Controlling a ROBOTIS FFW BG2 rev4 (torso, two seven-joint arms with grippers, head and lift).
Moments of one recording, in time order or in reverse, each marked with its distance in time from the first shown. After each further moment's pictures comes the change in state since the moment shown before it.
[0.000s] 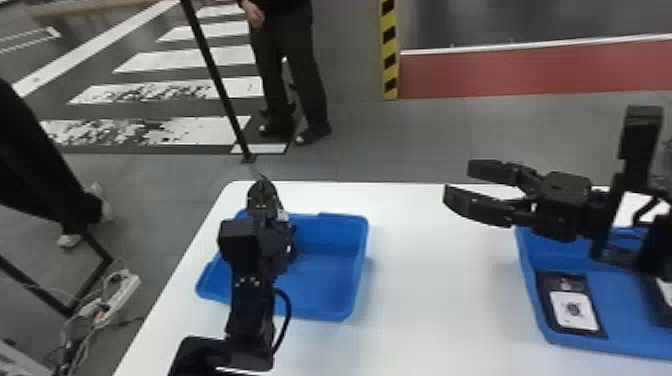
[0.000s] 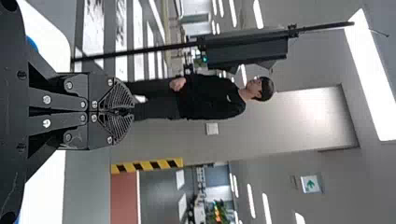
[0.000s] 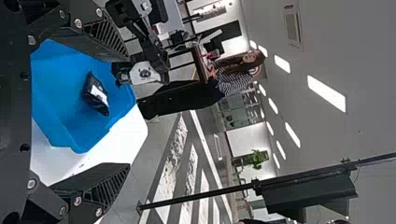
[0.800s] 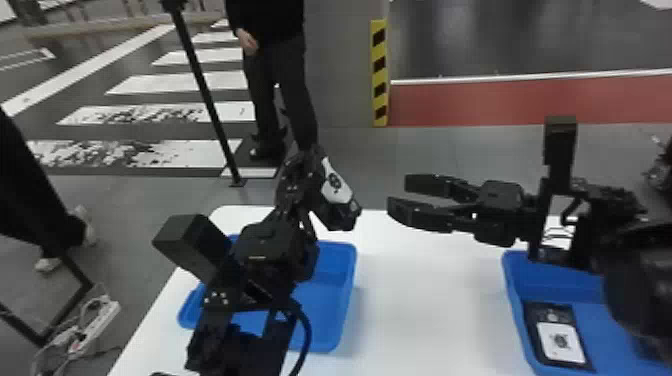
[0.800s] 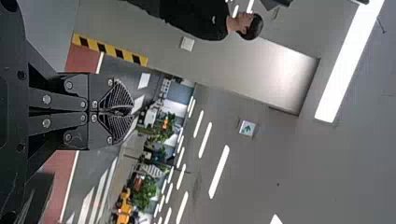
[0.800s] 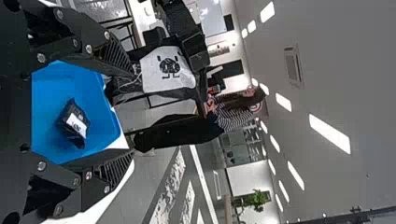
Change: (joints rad) left arm 0.113 0.012 -0.154 -0.413 0.401 0.123 -0.197; right arm -0.157 0.021 0.128 0.147 -0.038 -0.041 0.042
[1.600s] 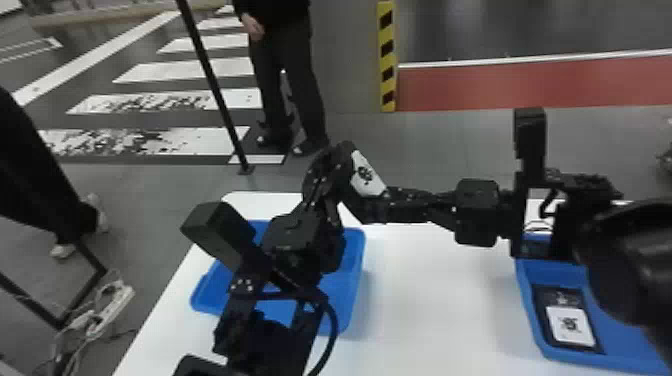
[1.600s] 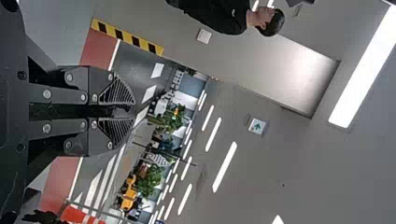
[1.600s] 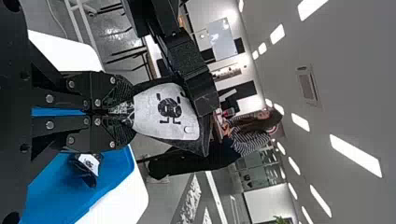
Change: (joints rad) left arm 0.004 0.012 -0.045 0.002 0.082 0.025 0.006; right arm 0.001 -0.005 0.098 -0.047 -0.021 0.081 0.014
